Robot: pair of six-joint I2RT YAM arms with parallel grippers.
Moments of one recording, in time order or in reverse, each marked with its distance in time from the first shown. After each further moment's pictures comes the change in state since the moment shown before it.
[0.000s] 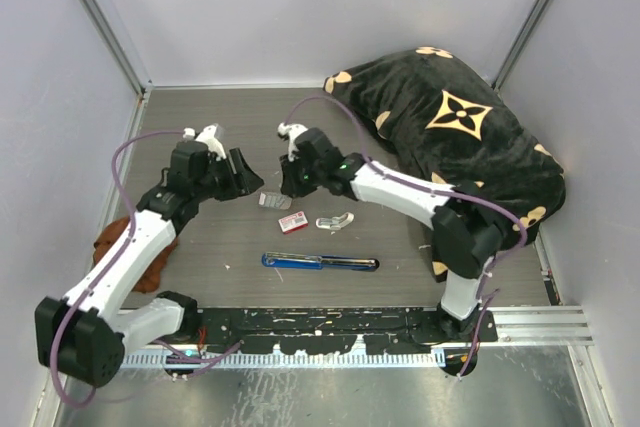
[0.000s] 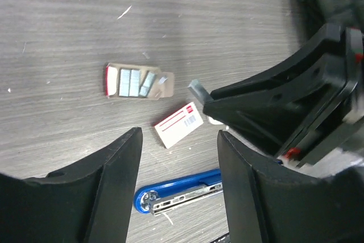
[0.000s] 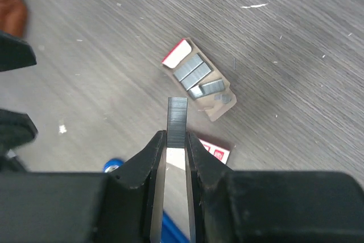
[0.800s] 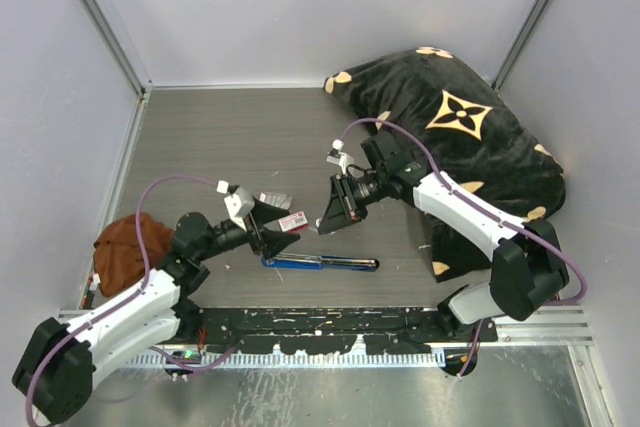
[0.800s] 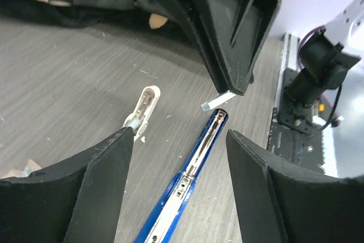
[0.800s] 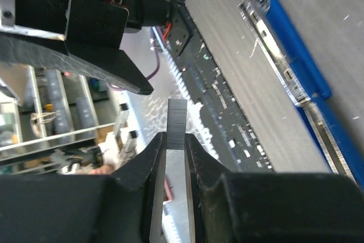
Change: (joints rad) left arm -0.246 -0.296 -0.599 0.980 0.409 0.277; right arm -0.271 -0.411 -0.295 -0.282 -0.874 0.122
